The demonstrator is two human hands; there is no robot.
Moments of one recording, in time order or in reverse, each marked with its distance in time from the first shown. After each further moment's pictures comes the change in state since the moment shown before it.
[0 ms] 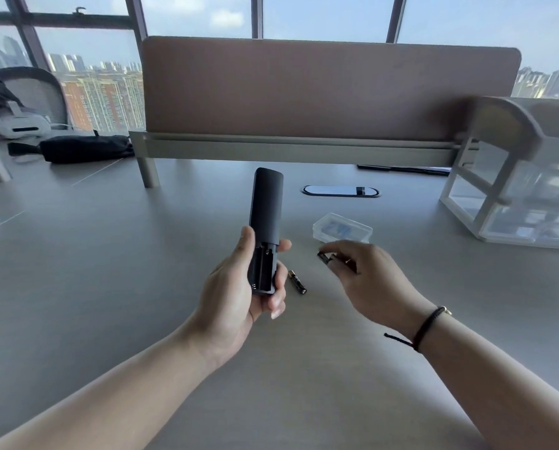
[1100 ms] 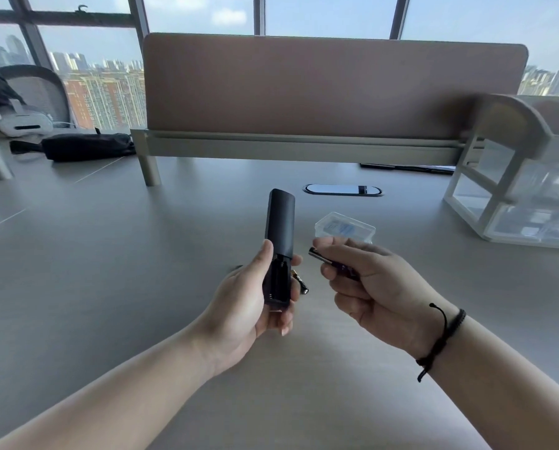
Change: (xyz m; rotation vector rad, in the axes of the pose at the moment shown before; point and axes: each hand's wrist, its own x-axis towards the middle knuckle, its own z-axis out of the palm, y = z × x) left_hand 0.000 -0.008 -0.003 0.083 -0.046 -0.155; right_hand -0.014 -0.038 -0.017 1.226 -0.280 0.487
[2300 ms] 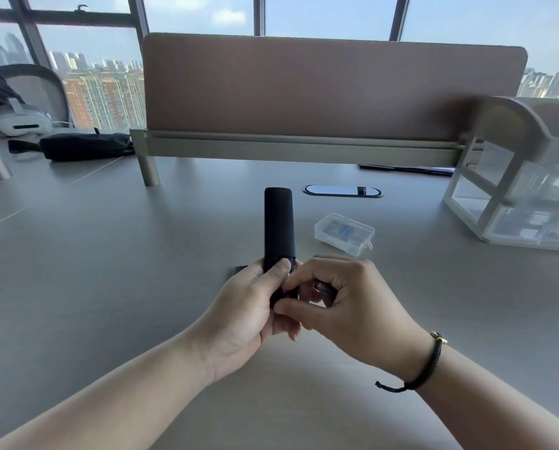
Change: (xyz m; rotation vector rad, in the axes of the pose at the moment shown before) left_hand -0.006 0.003 0.009 0.049 -0.027 0.026; right_hand -0.014 0.020 0.018 -0.941 -0.060 -0.769
